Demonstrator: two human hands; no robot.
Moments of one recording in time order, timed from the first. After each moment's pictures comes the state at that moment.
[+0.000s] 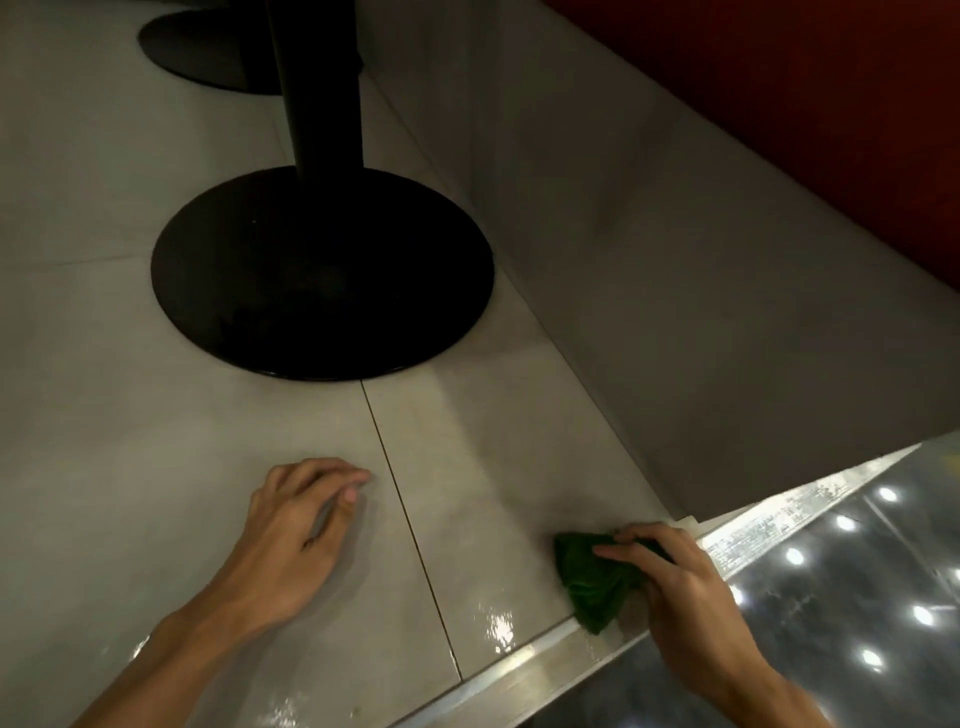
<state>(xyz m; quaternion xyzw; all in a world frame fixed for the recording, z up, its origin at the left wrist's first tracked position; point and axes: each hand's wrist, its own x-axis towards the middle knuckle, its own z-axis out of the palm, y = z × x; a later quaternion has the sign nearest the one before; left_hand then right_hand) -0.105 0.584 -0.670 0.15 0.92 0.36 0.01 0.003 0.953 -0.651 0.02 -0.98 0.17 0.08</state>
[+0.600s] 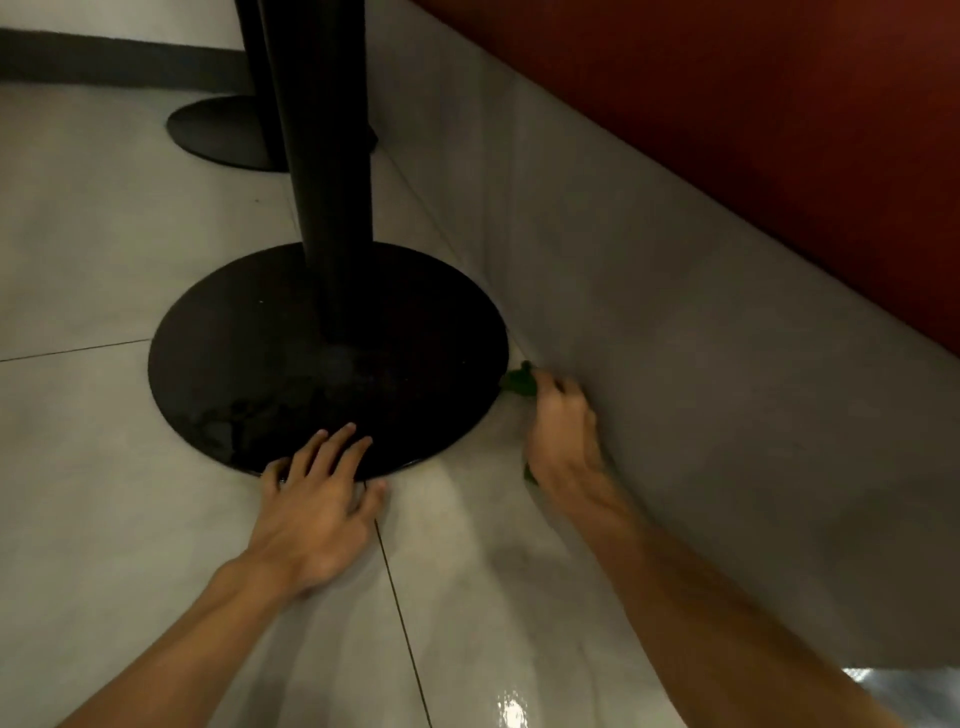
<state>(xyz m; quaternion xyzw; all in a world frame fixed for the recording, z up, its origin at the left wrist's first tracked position) -0.232 0.612 -0.654 0.09 0.98 0.14 0.06 -0.263 0.856 -0.610 -0.13 -0.98 0.12 0.11</state>
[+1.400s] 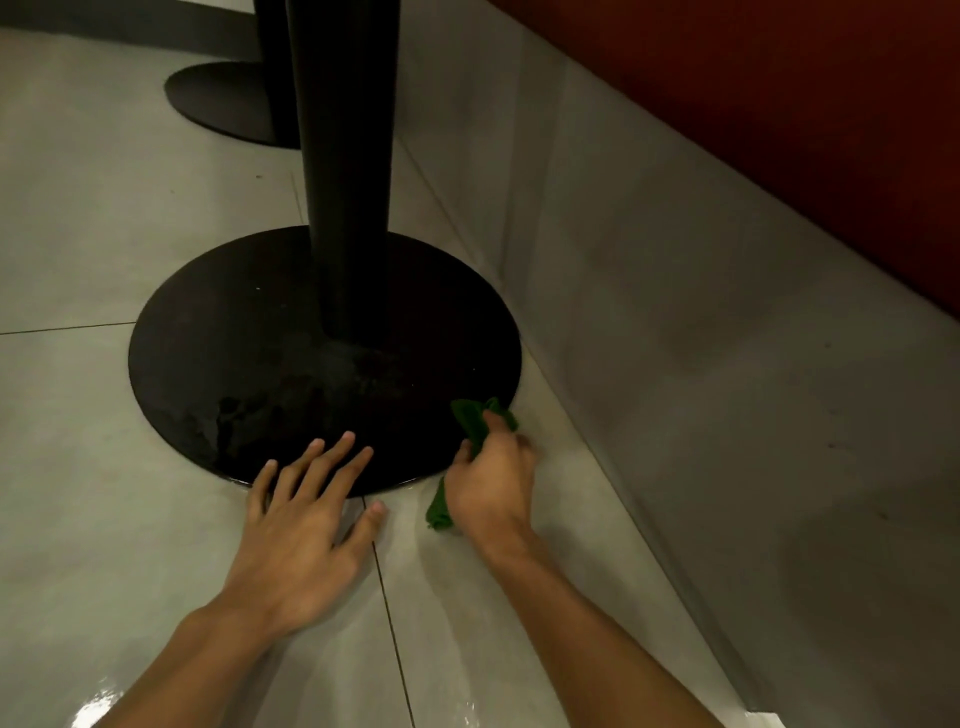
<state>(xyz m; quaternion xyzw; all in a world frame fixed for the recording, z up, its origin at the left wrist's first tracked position) -0.227 0.608 -0.666 0.08 0.98 0.20 0.02 -0.257 0.780 -0.626 -0.21 -0.91 0.36 0.04</state>
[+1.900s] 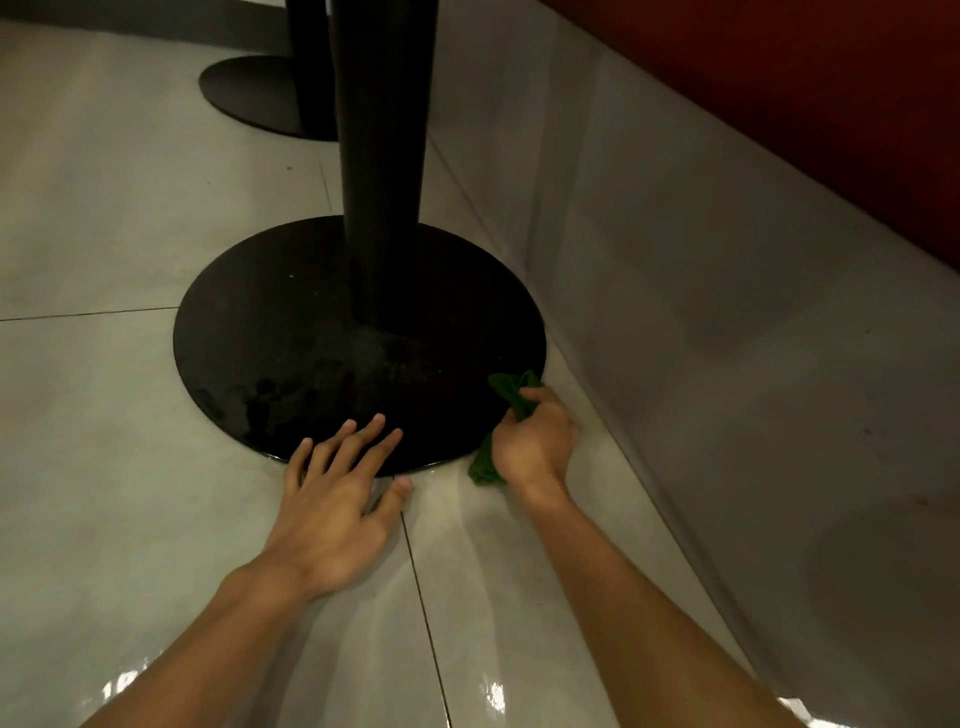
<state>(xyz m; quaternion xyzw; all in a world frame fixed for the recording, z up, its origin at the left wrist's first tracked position) -0.230 0.604 -0.663 0.09 0.97 0.23 0.04 -0.276 0.789 -0.618 -0.29 -0.86 0.41 0.06</state>
